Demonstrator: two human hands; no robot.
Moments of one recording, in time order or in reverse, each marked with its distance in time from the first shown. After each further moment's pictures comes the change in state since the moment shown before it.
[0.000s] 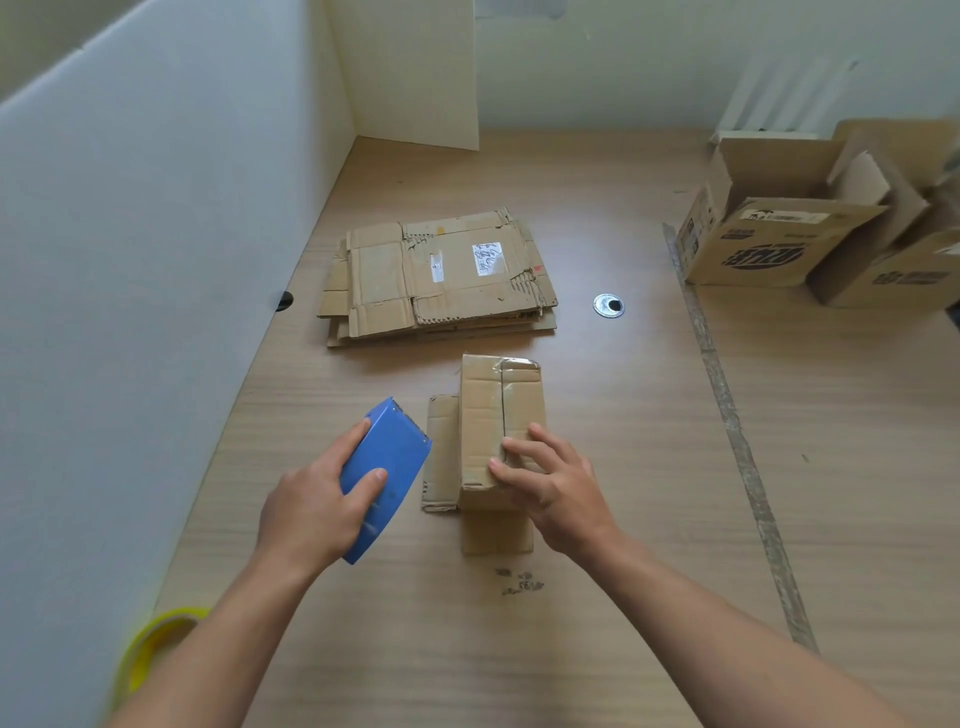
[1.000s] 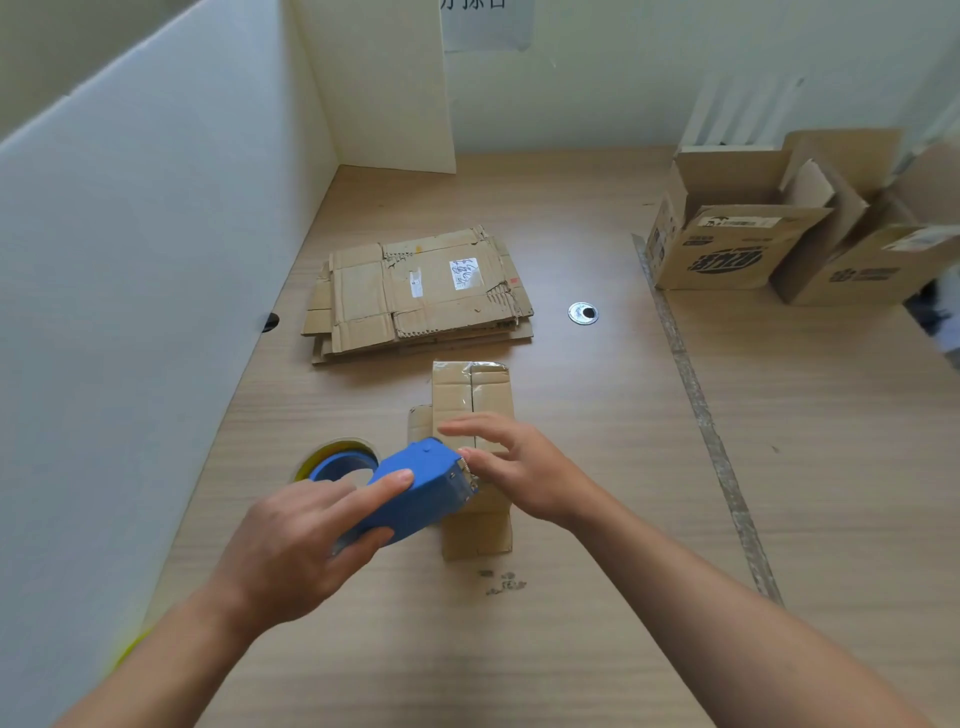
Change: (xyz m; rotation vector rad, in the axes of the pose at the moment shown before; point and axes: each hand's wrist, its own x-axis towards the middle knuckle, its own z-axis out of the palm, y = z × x) left_hand -0.033 0.008 -0.029 0.080 0.212 1.033; right_hand 0.033 -0.037 -0.064 0.739 -0.300 0.210
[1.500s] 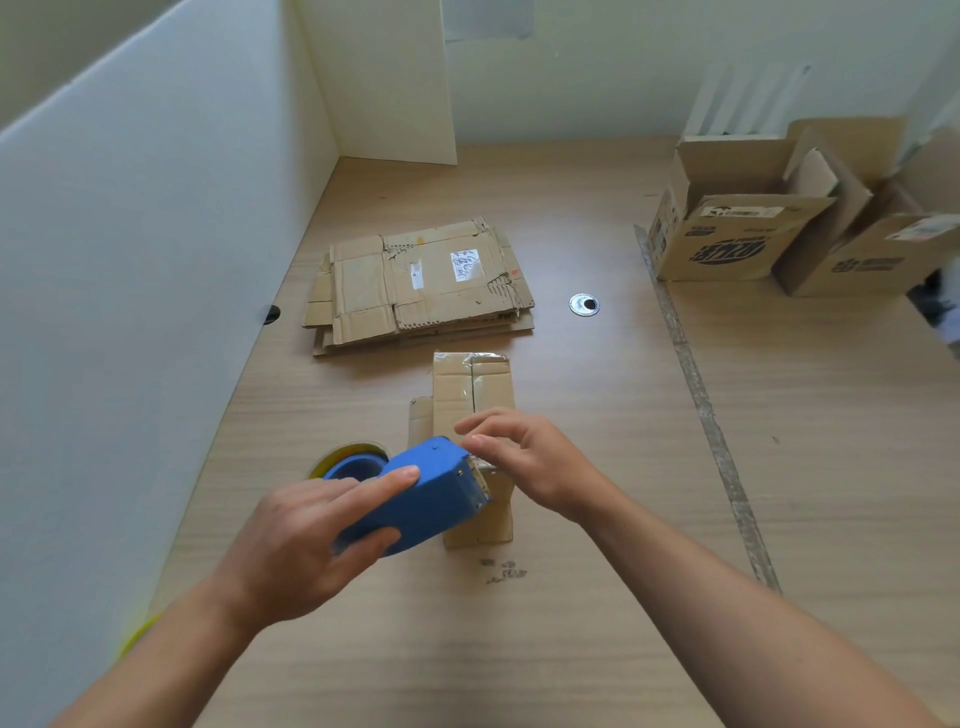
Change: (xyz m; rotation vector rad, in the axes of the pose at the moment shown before) left_hand 0.003 0.012 -0.009 -0.157 -0.047 -0.020; right_hand -0.007 0.003 -0.002 0.100 0.042 0.033
